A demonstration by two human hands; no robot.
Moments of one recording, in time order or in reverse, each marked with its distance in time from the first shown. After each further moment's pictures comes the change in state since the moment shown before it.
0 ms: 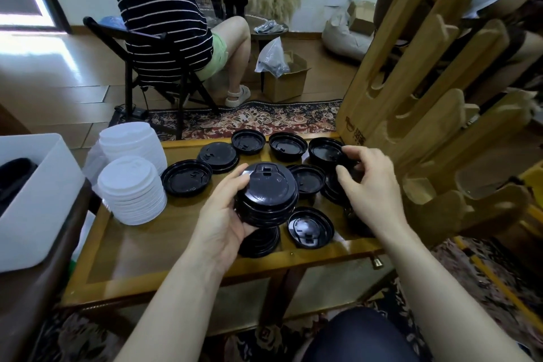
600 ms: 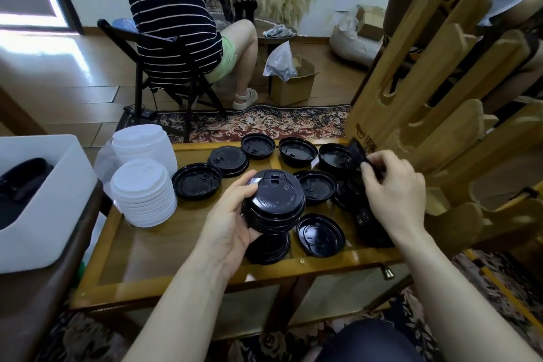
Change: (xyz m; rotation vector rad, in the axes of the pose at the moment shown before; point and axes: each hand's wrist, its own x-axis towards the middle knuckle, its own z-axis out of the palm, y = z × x) left_hand 0.005 0.004 -0.008 -0.047 0.013 -0.058; right_hand 0.013 0.012 0.003 -0.158 0.157 -0.047
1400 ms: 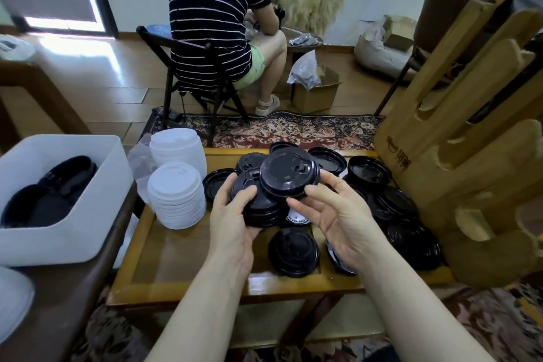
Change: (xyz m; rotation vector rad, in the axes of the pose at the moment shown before) left_hand 0.014 0.015 -0.024 -0.123 0.220 0.254; right_hand -0.030 -0.107 0.036 1.580 -0.624 0.706
